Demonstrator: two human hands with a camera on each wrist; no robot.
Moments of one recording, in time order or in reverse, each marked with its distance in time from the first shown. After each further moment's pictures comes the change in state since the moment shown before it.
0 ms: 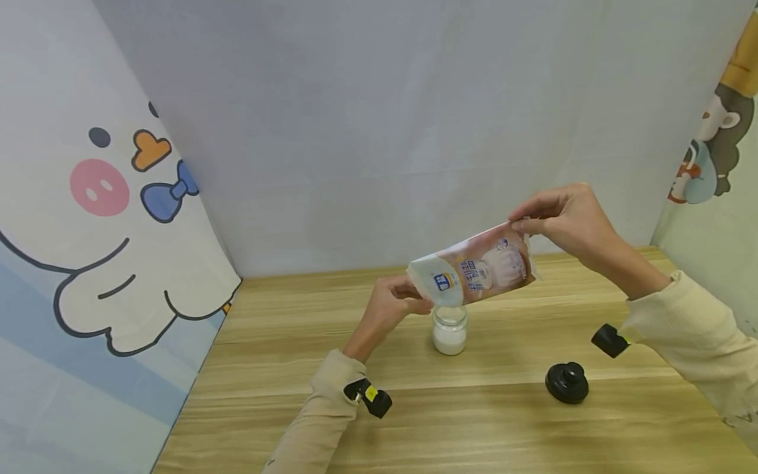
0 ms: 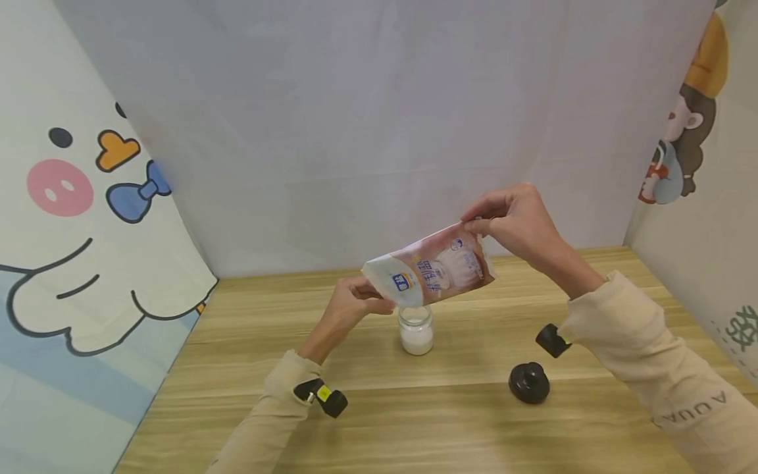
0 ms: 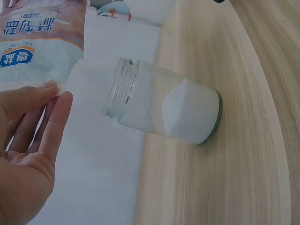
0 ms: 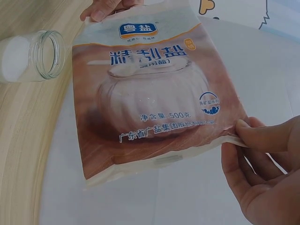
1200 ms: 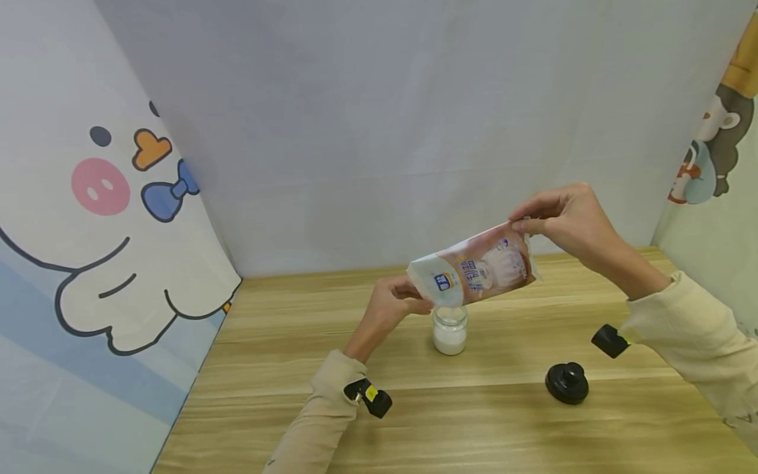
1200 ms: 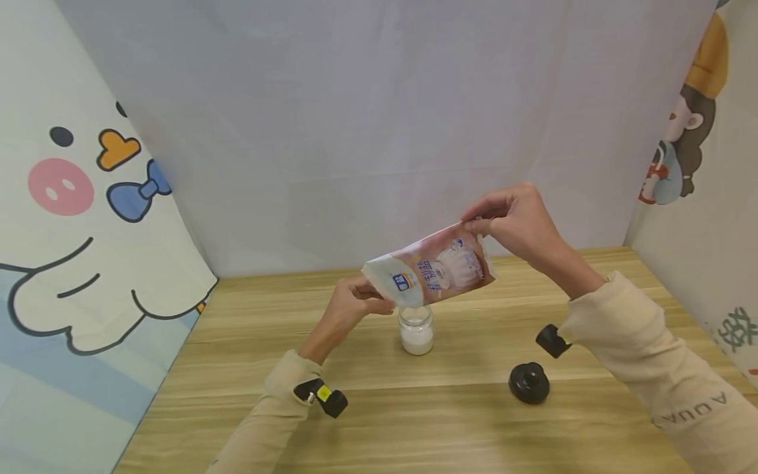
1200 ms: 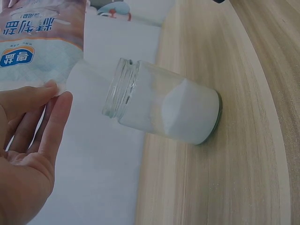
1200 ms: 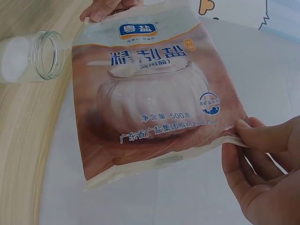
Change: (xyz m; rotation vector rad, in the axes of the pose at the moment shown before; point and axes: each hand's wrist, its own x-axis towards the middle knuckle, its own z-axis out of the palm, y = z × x) left_hand -0.001 0.001 0.000 0.010 0.003 0.001; right_hand 0.000 0.000 0.000 0.001 -0.003 0.004
